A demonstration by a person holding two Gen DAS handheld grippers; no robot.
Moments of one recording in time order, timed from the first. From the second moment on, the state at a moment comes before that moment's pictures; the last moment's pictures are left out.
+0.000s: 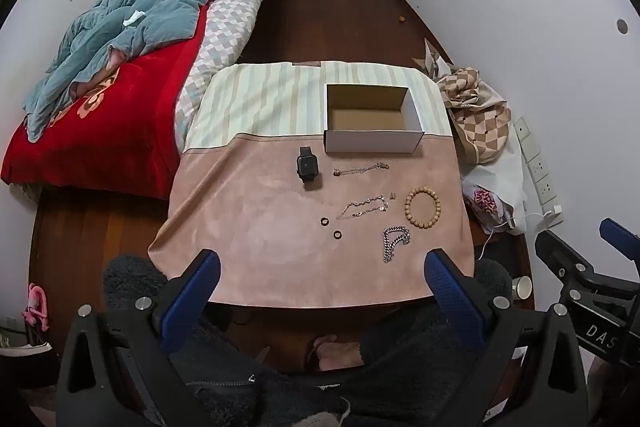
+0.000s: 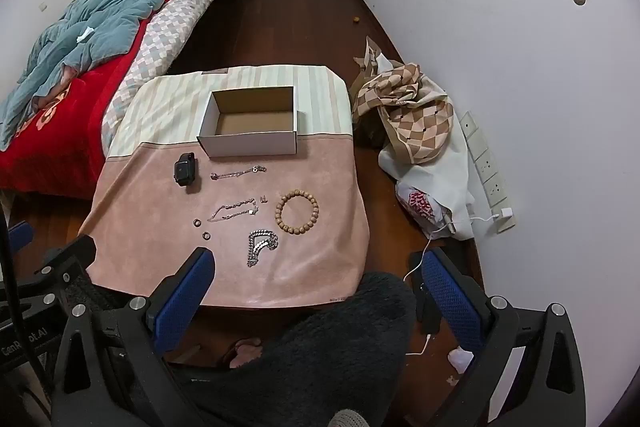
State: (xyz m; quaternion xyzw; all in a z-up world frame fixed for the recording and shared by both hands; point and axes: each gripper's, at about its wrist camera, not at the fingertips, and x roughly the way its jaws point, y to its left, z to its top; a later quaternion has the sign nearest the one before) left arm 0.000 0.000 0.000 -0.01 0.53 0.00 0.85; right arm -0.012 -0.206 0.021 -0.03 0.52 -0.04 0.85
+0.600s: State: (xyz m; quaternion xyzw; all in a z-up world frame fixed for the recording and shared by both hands) left arm -0.003 0.000 0.003 0.00 0.53 0.00 0.85; right arm -0.014 -0.206 0.022 -0.03 0.52 -0.04 0.85
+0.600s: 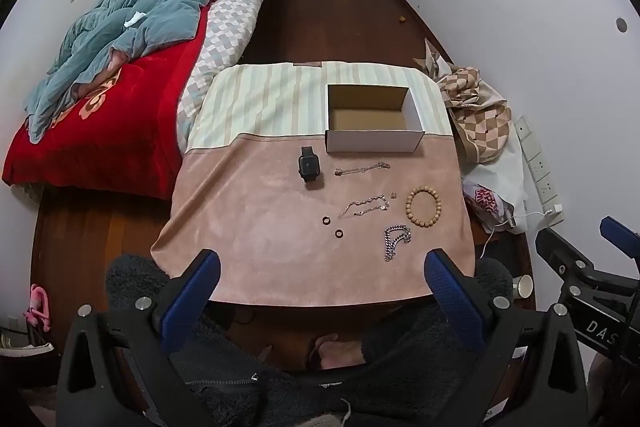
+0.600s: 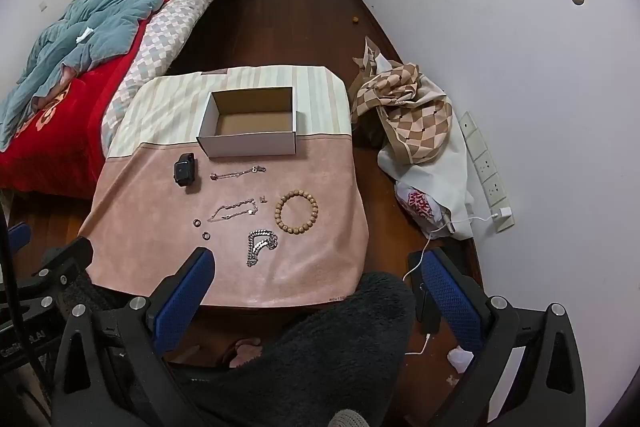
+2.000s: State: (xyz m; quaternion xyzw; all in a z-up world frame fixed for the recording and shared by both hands) left arm -0.007 -0.003 0.012 0.00 0.52 0.00 0.85; right arm -0.017 -0.212 0.035 -0.03 0.51 -0.04 0.86
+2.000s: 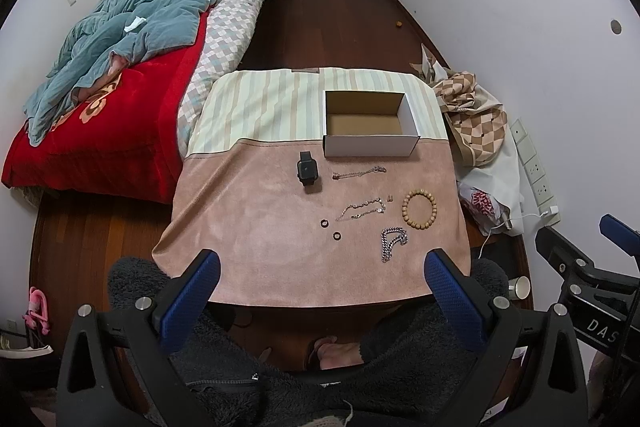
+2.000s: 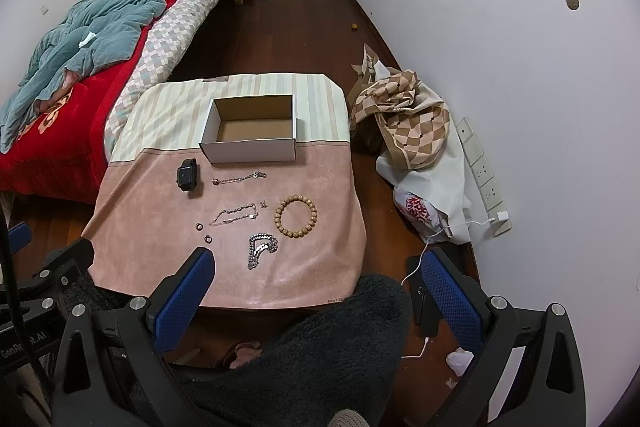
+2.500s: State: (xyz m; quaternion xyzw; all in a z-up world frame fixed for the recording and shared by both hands) left arm -0.007 -0.002 0.011 0.00 0.52 -0.01 0.85; right arm -0.018 -0.212 0.035 -0.03 0.51 -0.04 0.86
